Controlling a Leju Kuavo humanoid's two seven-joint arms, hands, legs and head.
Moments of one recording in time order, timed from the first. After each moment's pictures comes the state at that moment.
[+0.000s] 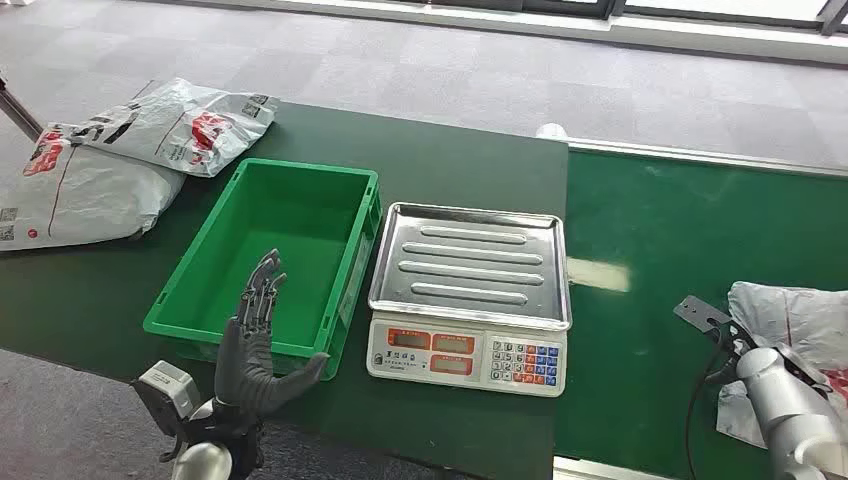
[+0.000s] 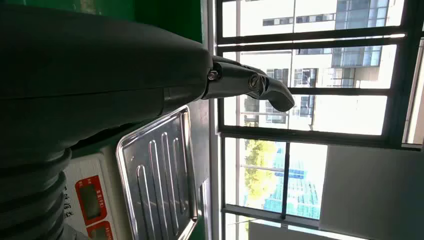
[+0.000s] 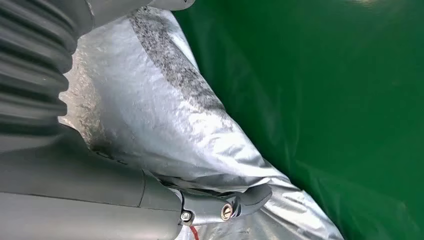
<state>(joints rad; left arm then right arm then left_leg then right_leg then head) 0.04 -0.15 -0.18 -1.57 -0.09 0.09 -0.62 -0.56 -0.44 -0.26 -0.36 1.06 0.20 0.32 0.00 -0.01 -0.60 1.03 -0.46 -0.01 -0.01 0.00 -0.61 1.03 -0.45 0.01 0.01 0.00</state>
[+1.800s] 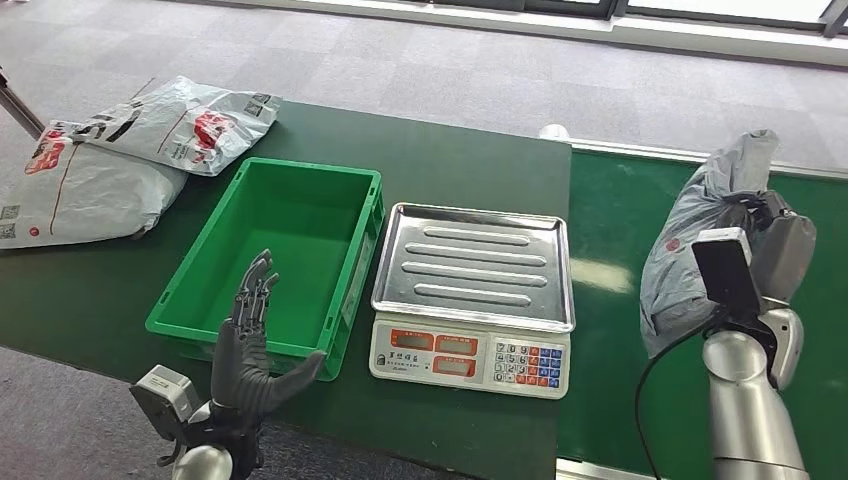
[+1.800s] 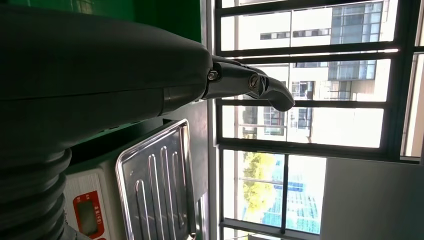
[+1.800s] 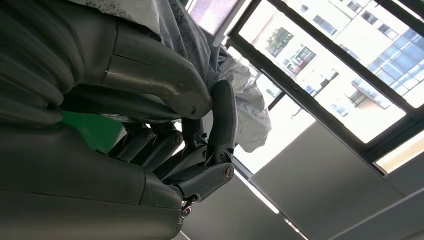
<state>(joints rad) 0.05 -0.15 -0.18 -1.58 -0.12 0.15 -0.63 -0.27 -0.22 -0.21 -1.36 0.59 -0.49 -0.40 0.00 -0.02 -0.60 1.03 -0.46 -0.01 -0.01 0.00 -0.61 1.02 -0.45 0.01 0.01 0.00</state>
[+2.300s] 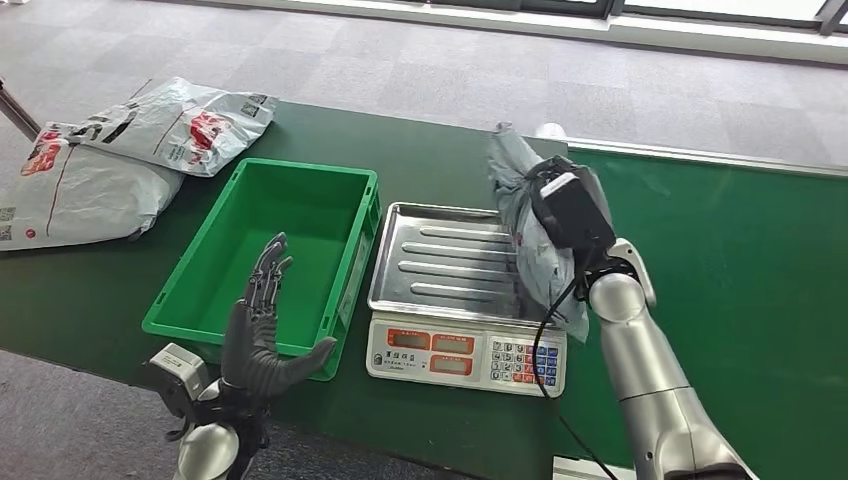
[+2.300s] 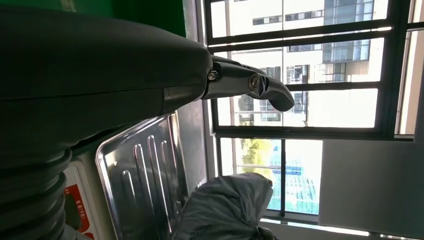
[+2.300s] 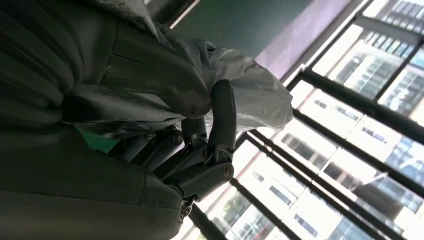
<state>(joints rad) -0.03 -0.15 -0.19 -1.54 -0.12 0.11 -0.62 -0.54 -0.02 0.14 -1.11 0.44 -0.10 -0.28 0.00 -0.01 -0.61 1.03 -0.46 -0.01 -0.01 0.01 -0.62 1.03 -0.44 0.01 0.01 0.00</state>
